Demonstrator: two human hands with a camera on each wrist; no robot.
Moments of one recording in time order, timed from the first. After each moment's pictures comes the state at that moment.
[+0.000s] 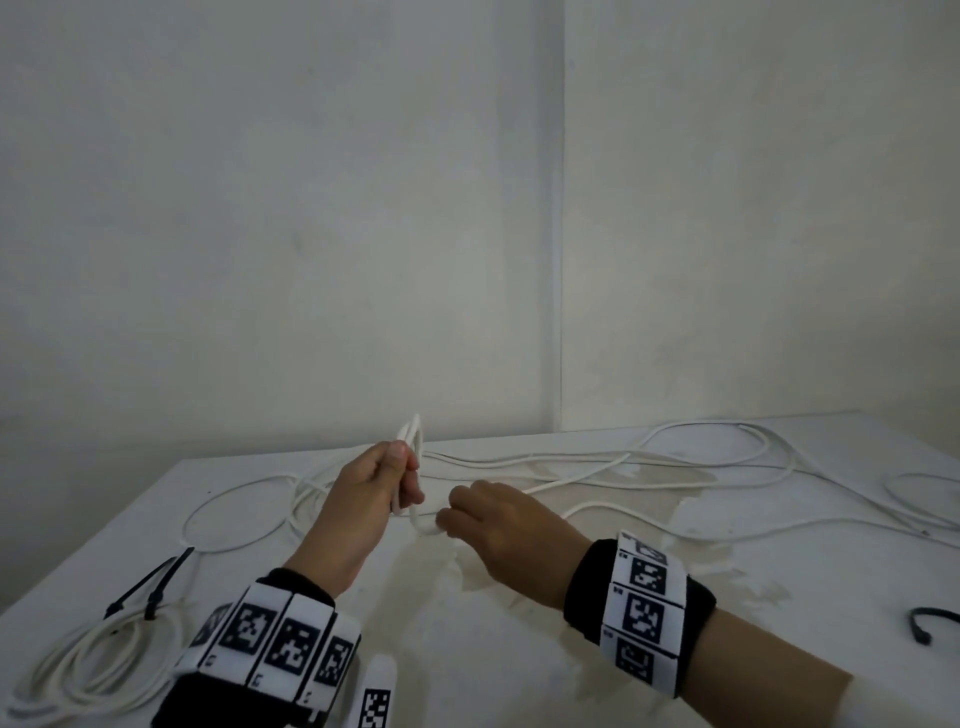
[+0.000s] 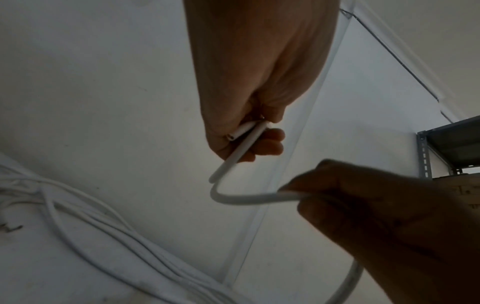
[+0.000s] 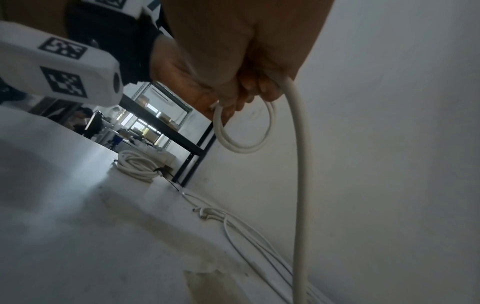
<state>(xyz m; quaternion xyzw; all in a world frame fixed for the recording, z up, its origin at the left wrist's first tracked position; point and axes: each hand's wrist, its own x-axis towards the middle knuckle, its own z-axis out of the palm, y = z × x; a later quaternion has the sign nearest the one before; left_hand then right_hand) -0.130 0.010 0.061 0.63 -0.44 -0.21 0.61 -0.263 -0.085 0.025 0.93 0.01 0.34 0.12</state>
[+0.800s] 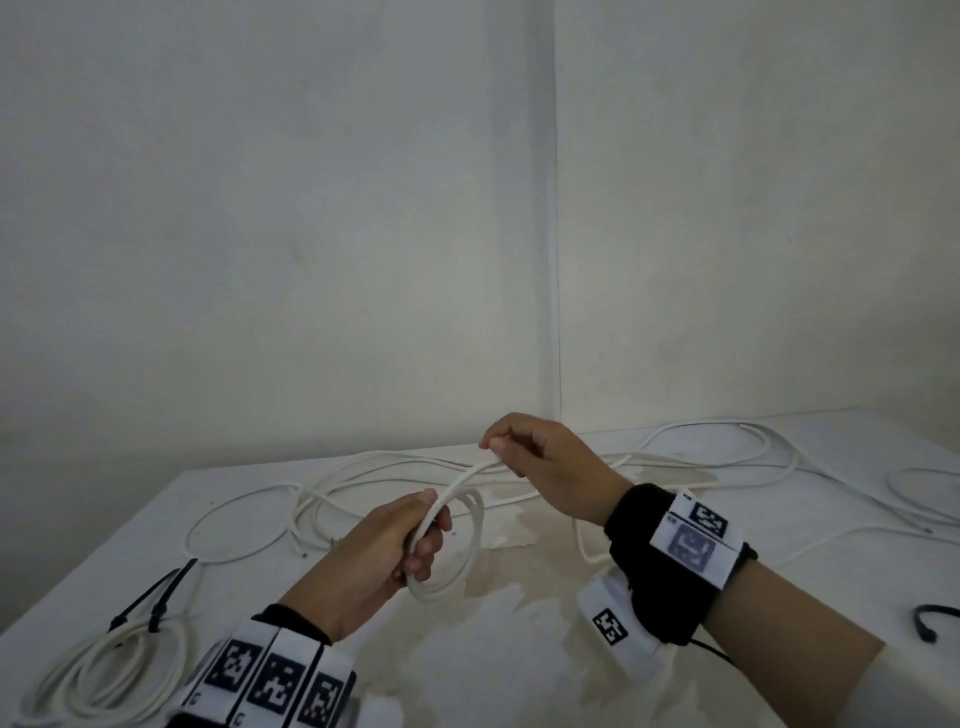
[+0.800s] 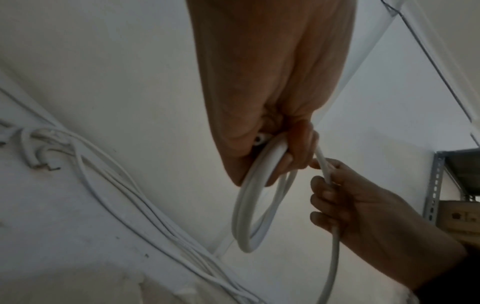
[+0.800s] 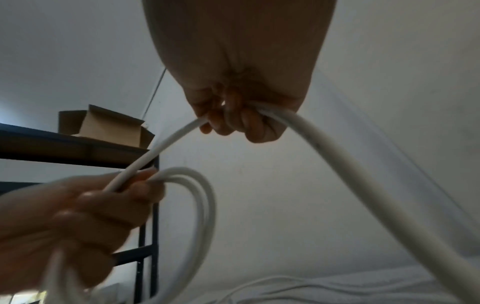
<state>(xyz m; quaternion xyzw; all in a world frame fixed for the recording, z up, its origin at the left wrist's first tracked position) -0.148 0.025 0.062 0.60 -0.40 -0.44 0.53 -0.283 -0.112 0.072 0.84 -0.15 0.34 -0.39</state>
